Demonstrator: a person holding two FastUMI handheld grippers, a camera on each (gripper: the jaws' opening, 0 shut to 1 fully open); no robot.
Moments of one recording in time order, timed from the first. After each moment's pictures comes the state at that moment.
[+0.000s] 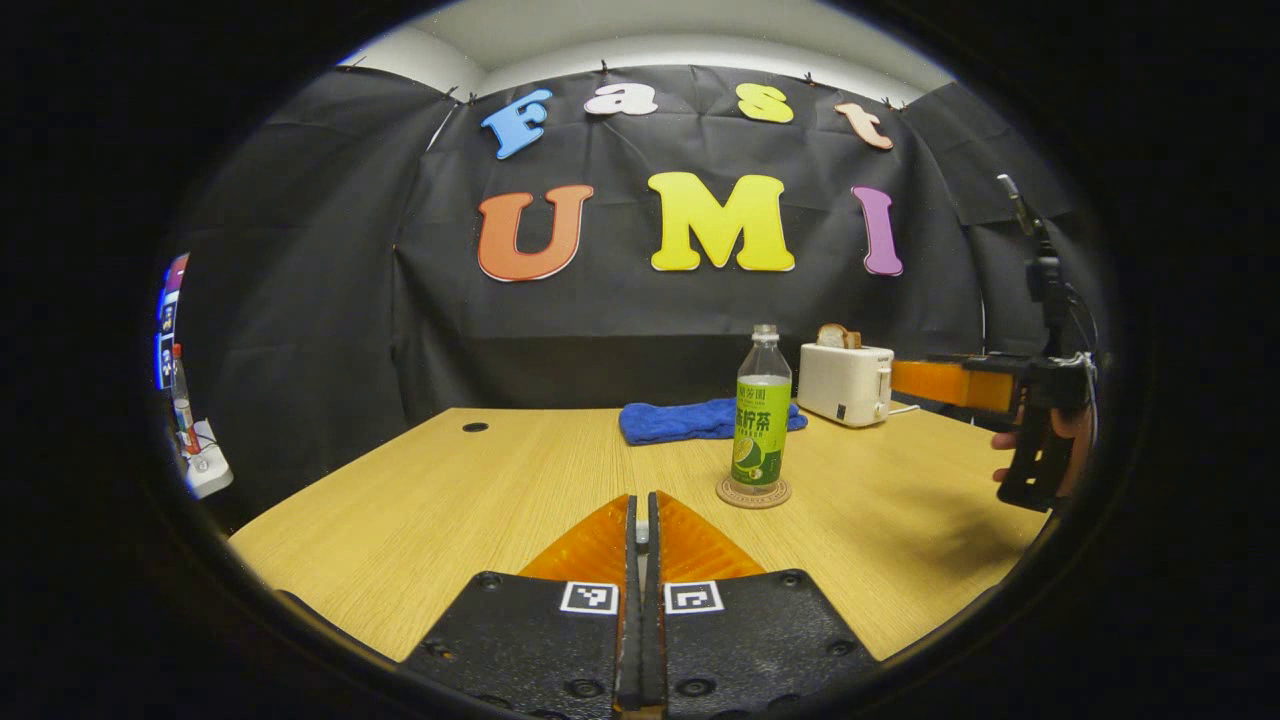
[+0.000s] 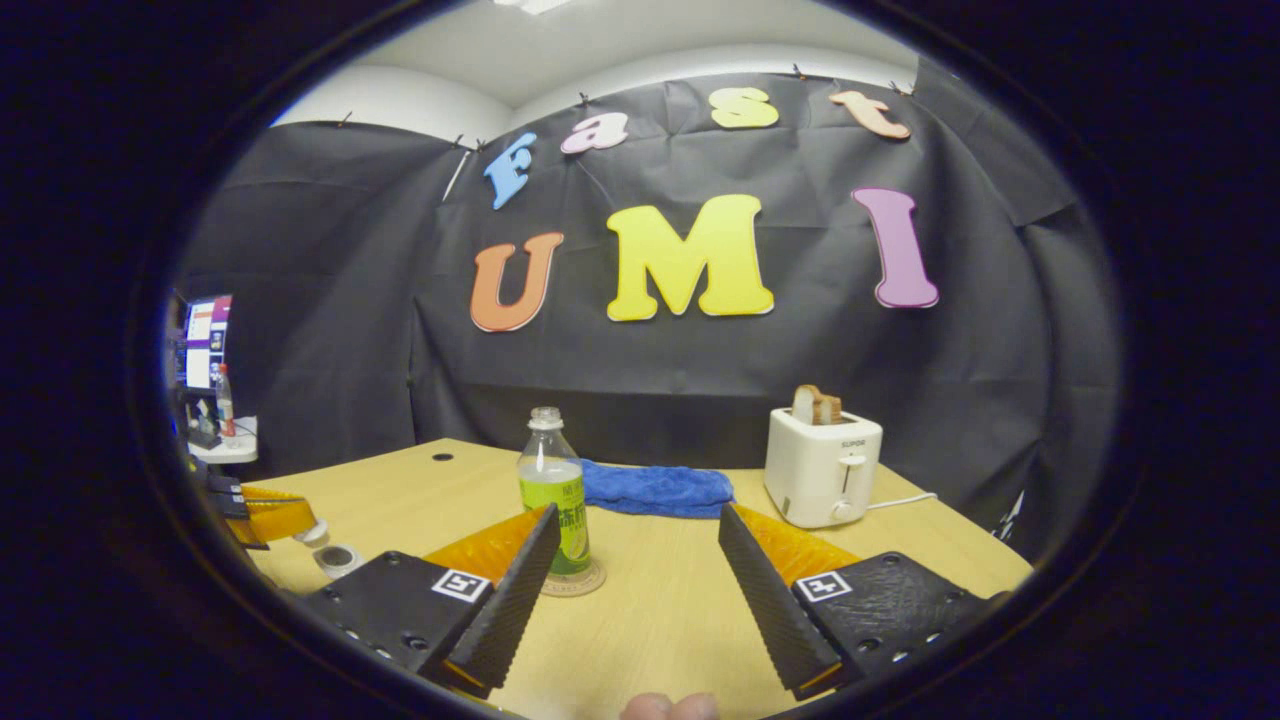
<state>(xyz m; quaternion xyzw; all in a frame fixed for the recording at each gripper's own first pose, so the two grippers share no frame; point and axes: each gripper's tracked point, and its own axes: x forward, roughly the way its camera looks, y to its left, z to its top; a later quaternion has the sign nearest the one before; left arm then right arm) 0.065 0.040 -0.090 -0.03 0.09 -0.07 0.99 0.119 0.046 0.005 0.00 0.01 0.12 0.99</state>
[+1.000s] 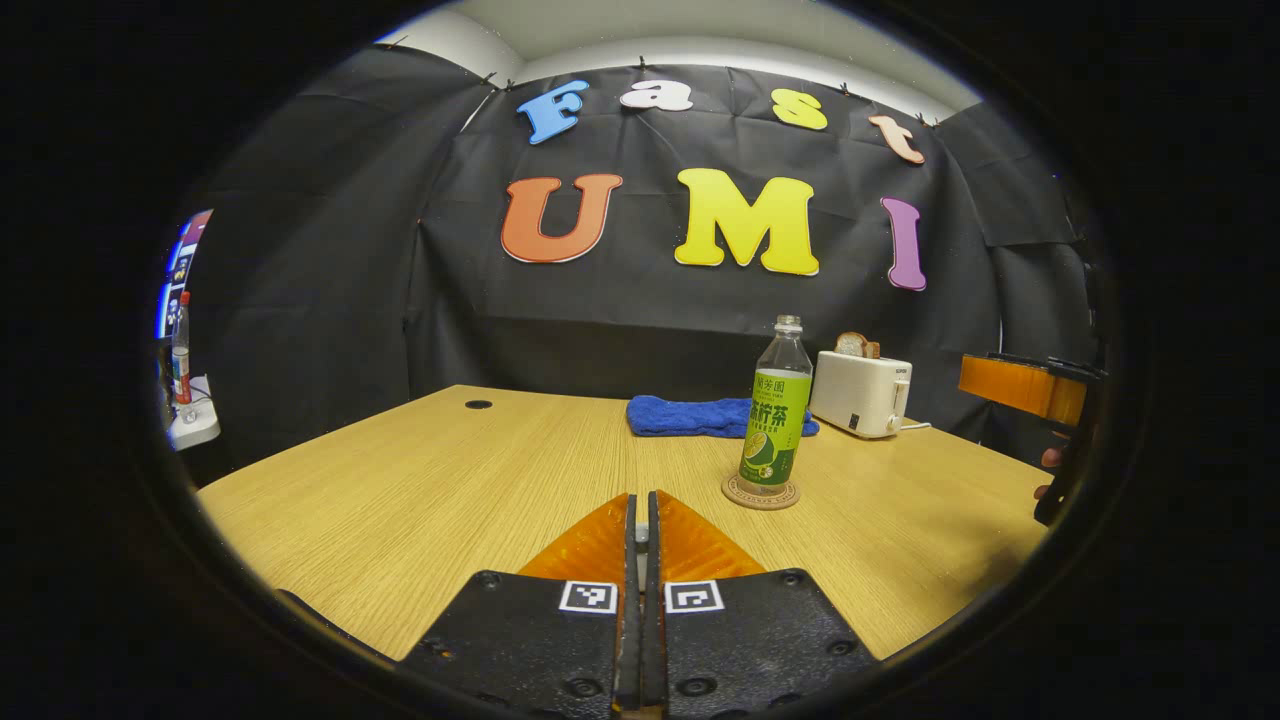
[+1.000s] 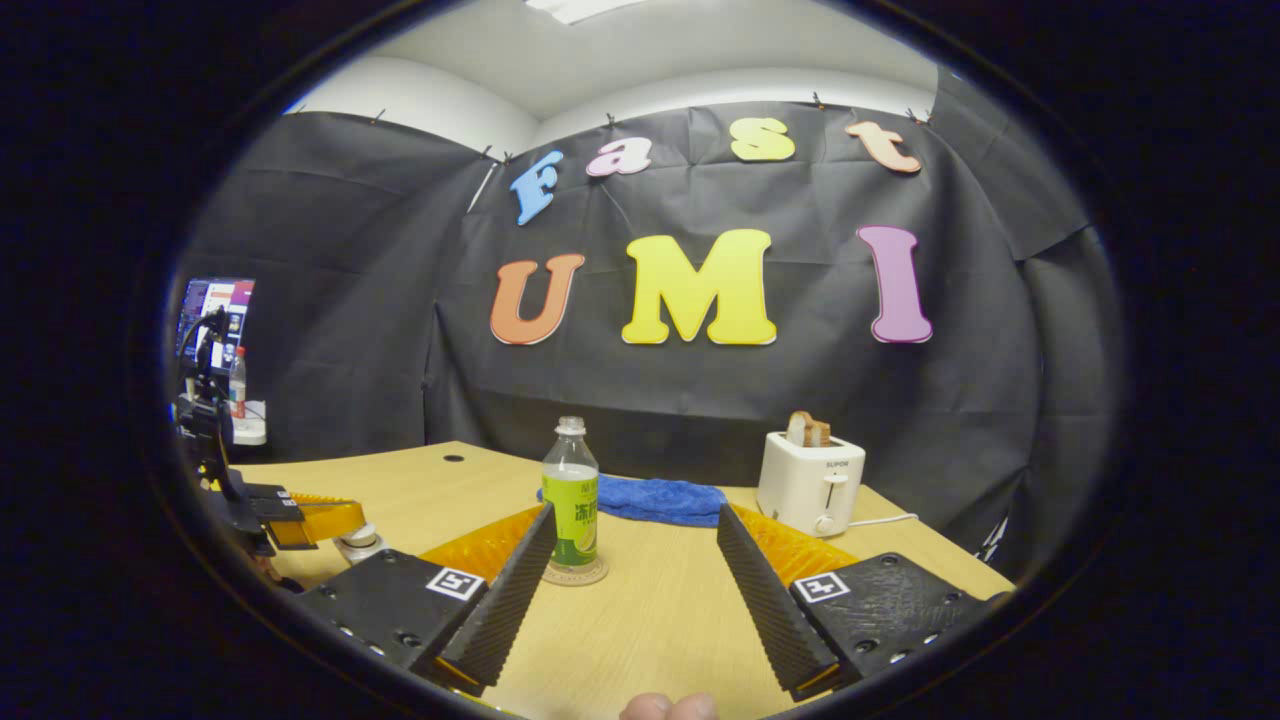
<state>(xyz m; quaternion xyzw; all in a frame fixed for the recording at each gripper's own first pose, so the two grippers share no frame) 0.070 0.039 -0.105 -0.08 0.09 -0.05 0.99 0.086 0.044 0.006 -0.03 -0.01 0.13 0.99</state>
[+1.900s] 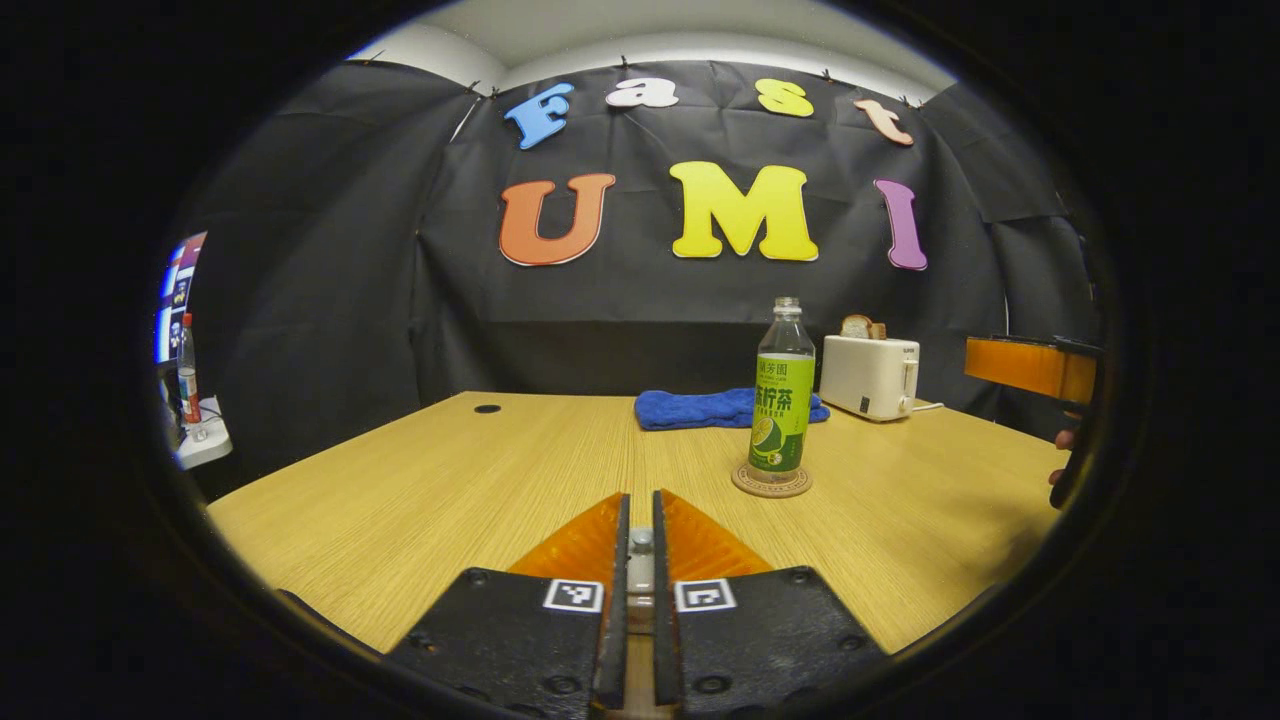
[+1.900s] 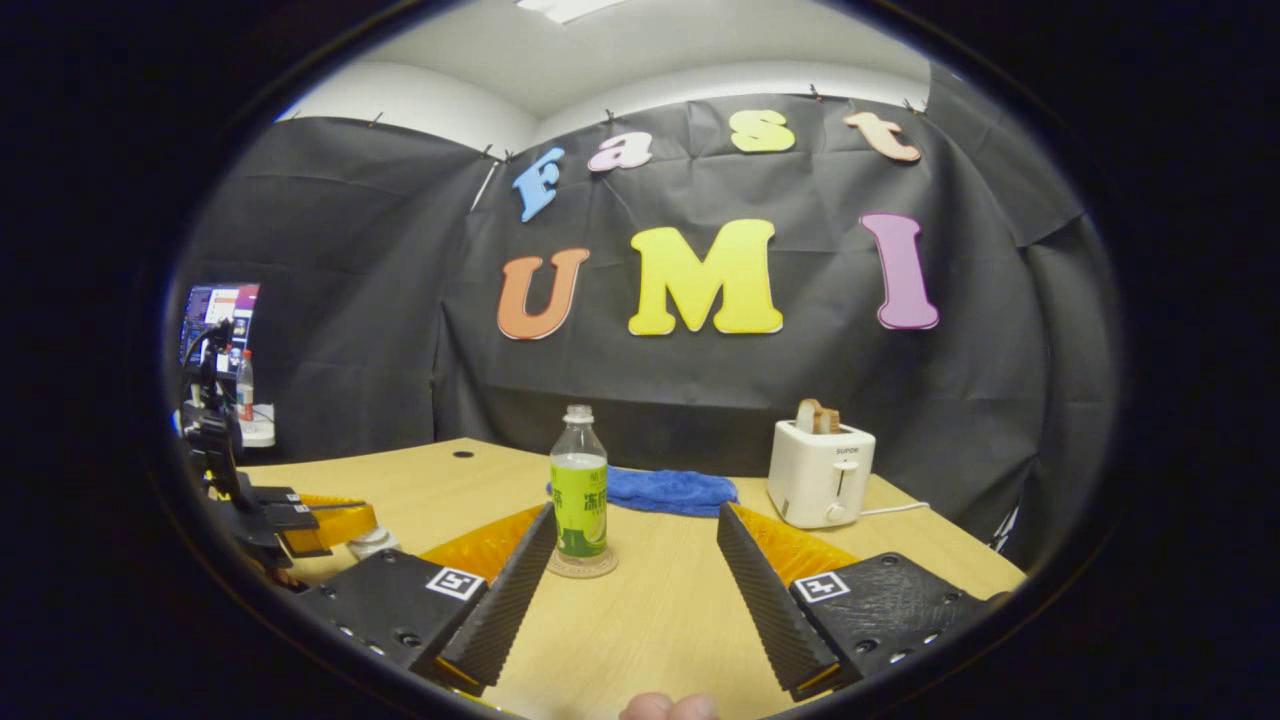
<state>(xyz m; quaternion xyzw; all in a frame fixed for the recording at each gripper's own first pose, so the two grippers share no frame) 0.068 0.040 -0.112 -0.04 0.09 -0.03 0.99 0.085 0.044 -0.006 -0.02 -0.01 0.14 0.99</state>
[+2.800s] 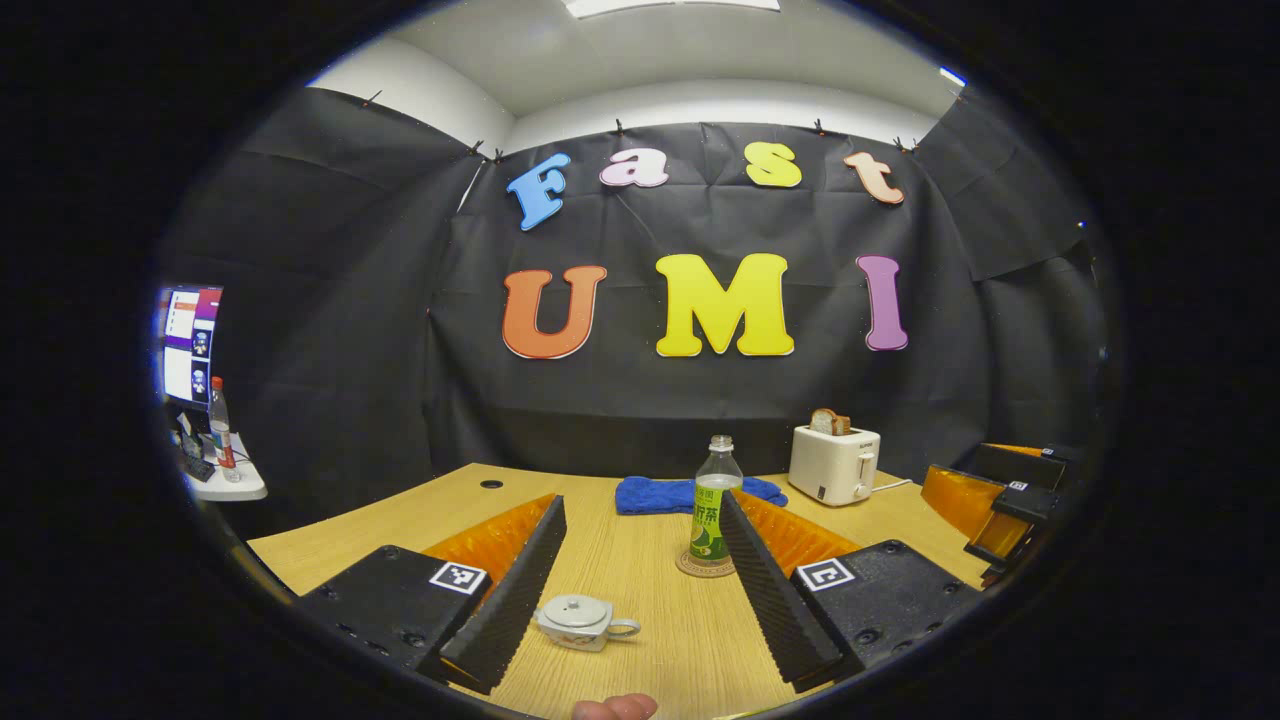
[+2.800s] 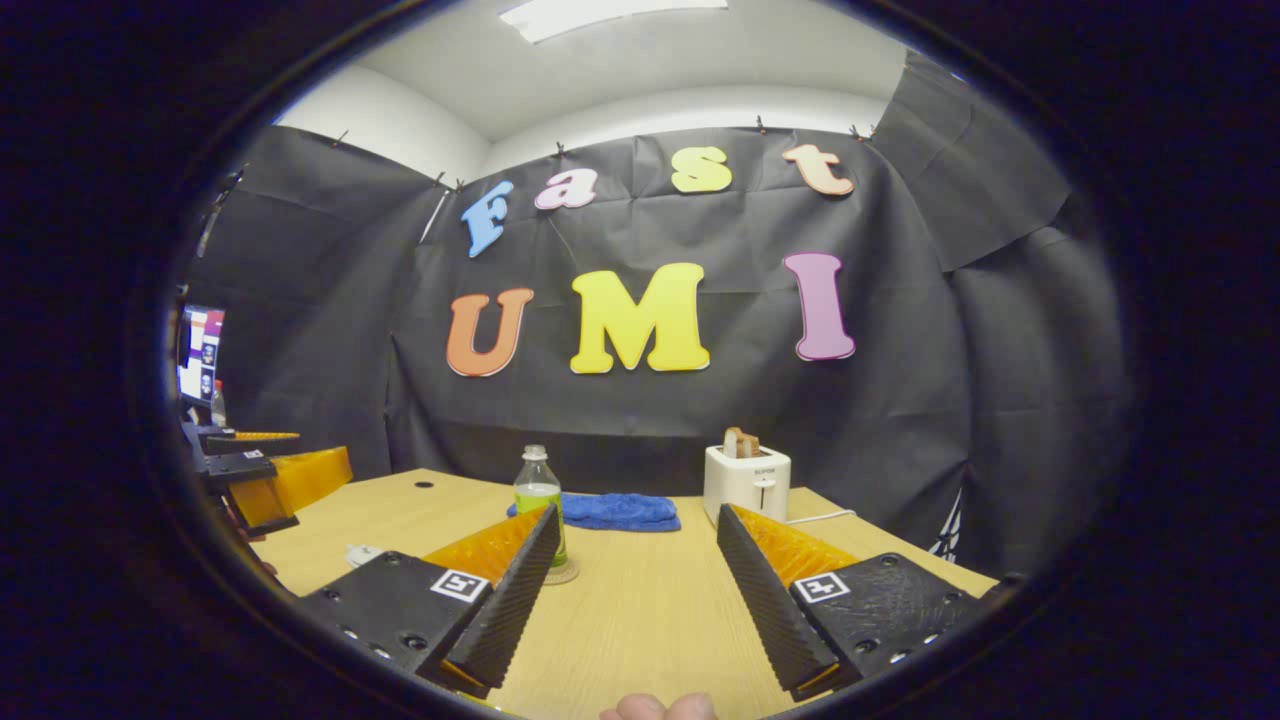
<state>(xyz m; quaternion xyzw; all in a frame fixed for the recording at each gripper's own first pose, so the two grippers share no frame) 0.008 0.002 0.029 -0.05 0.00 -0.01 1.00 0.007 0.008 0.031 0.00 -0.05 0.05 1.00</state>
